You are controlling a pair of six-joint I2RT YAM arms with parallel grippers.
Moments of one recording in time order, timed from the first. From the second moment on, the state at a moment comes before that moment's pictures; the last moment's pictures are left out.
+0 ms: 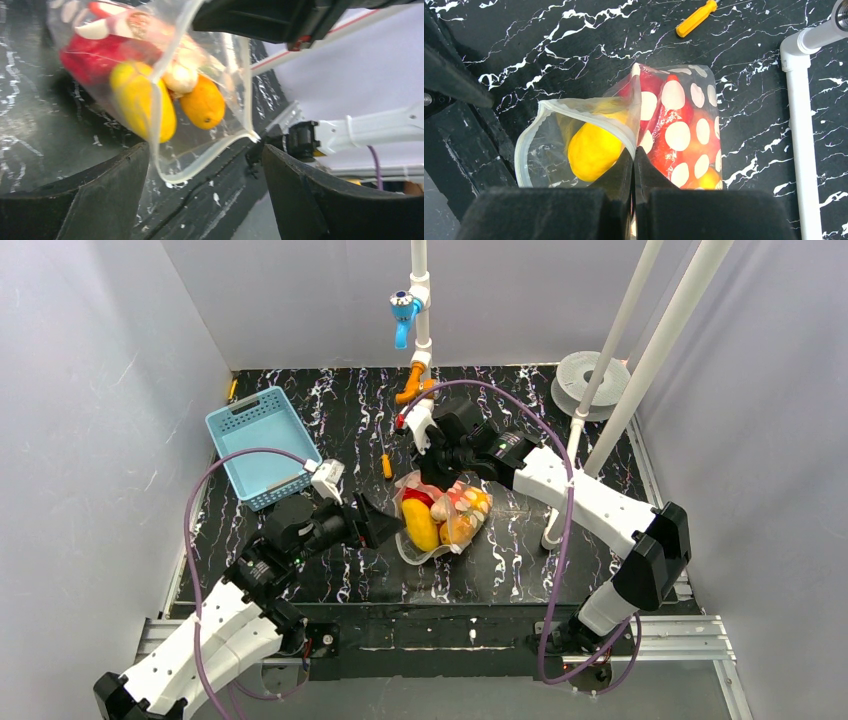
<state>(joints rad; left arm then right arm) -0.65 0.60 0.57 -0.27 0.22 -0.72 0.86 1.57 1.49 -0.67 -0.18 -0.13</state>
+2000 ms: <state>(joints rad) -0.87 1.15 0.60 0.03 -0.28 -0.78 0.88 1.58 1.49 -0.67 -0.18 -0.11</state>
